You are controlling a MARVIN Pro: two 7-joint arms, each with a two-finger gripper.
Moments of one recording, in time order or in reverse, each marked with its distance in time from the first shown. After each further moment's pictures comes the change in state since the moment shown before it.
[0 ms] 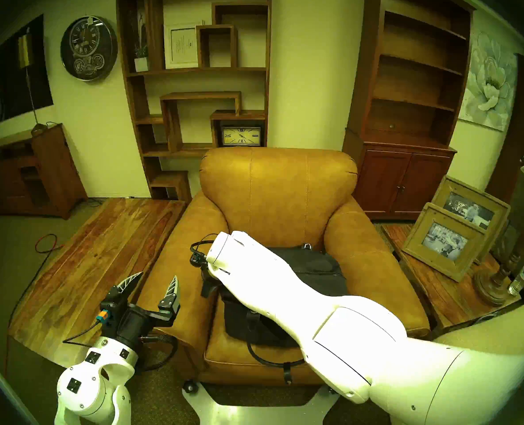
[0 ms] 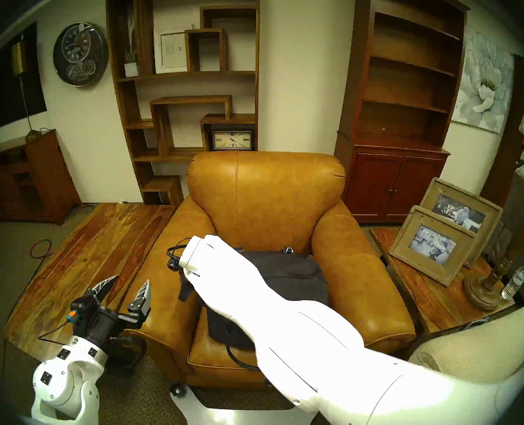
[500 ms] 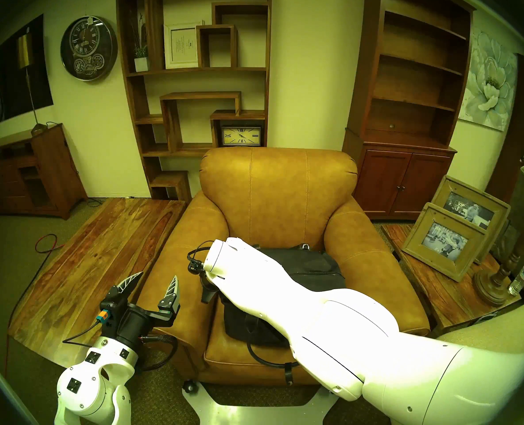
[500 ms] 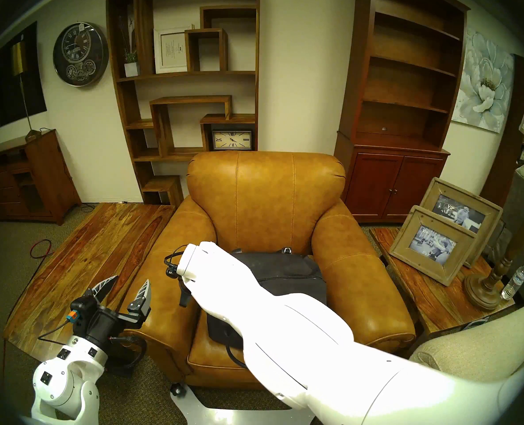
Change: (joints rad) left arm 0.000 -0.001 0.000 -0.001 0.001 0.000 0.000; right arm 0.042 -0.054 -0.010 0.158 -0.006 -0.091 -0.052
